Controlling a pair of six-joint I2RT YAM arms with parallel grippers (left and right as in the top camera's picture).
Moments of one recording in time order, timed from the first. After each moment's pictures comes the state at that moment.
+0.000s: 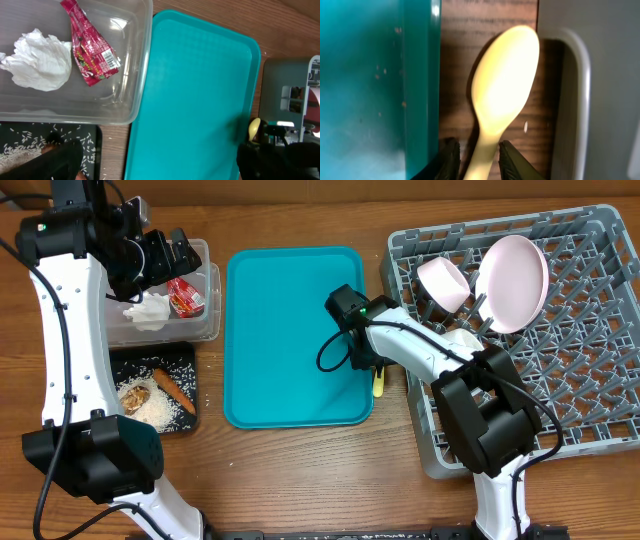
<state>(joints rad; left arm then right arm) 0.19 1.91 2.05 -1.31 0.34 -0.16 0.57 2.13 1.50 -0.91 0.31 0.44</state>
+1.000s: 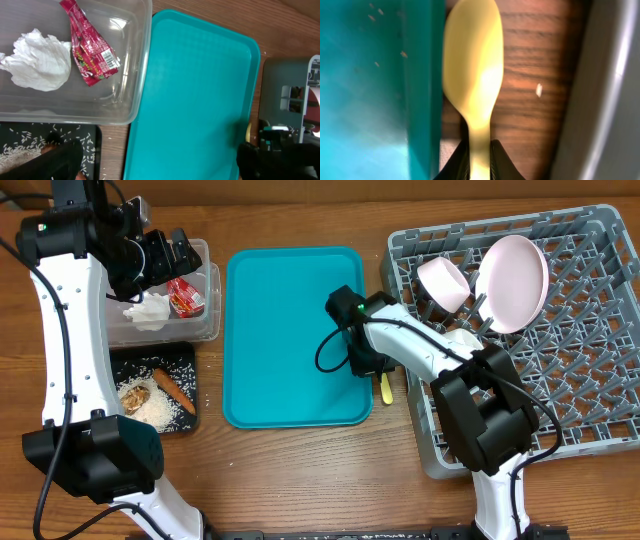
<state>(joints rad) 0.19 1.91 2.05 -1.31 0.34 -0.16 0.57 2.14 1.55 -1.05 0.24 0.44</state>
